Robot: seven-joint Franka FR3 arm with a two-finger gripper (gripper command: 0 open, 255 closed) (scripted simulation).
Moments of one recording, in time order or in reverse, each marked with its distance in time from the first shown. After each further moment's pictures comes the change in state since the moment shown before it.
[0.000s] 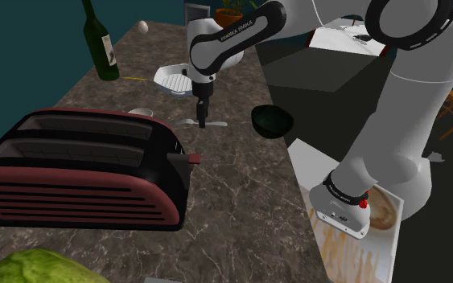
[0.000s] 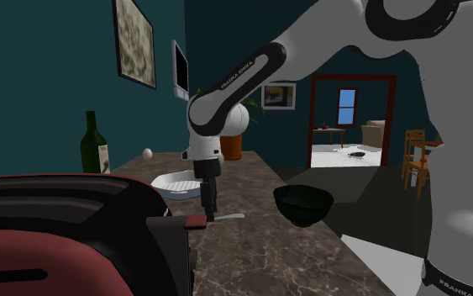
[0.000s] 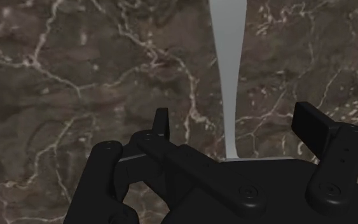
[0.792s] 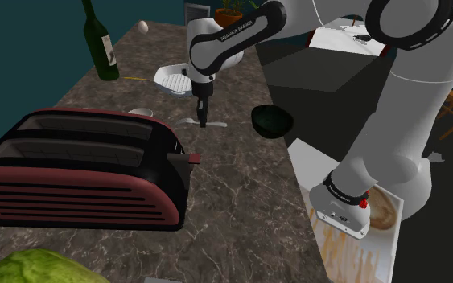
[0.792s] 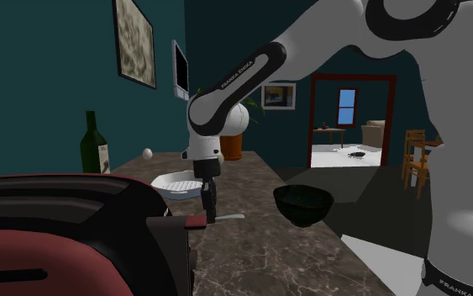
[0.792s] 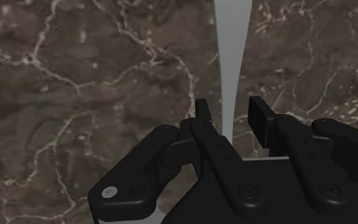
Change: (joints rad) arm 0.001 -0.001 0.001 0.000 0.000 0.002 0.000
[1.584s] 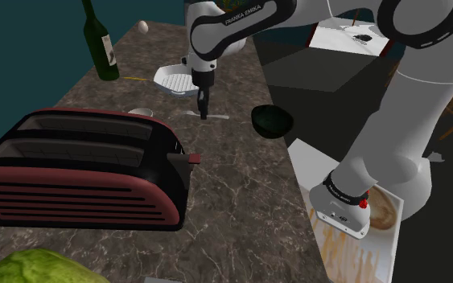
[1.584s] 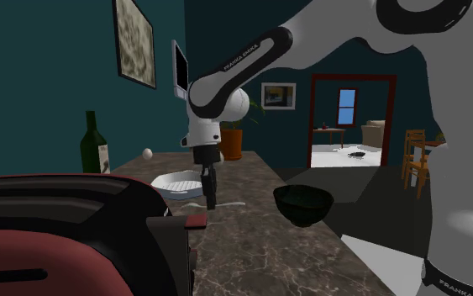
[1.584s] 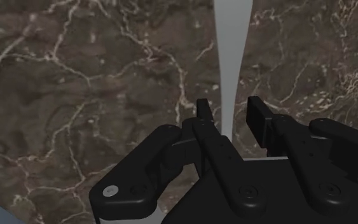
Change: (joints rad) arm -0.001 -0.053 -0.002 0.036 -0.006 -0.091 0.013
